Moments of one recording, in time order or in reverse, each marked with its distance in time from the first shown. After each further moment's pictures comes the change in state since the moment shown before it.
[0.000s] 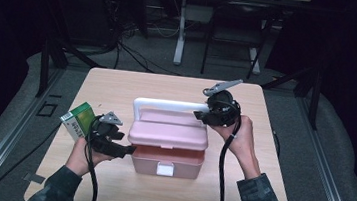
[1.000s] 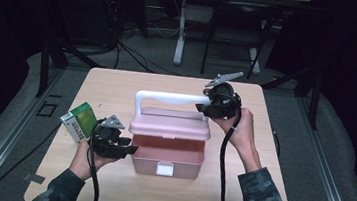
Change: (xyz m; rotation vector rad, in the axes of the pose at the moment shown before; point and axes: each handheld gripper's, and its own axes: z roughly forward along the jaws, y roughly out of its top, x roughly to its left) left arm -0.010 -0.005 0.004 -0.033 -0.018 0.002; right arm -0.012 0.014 0.001 -0.006 -0.039 -0.012
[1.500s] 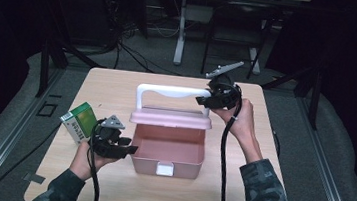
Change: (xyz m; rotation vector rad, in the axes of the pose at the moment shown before) left arm 0.000 0.000 0.000 -0.001 0.003 0.000; right arm -0.018 0.015 0.007 0.011 0.027 0.031
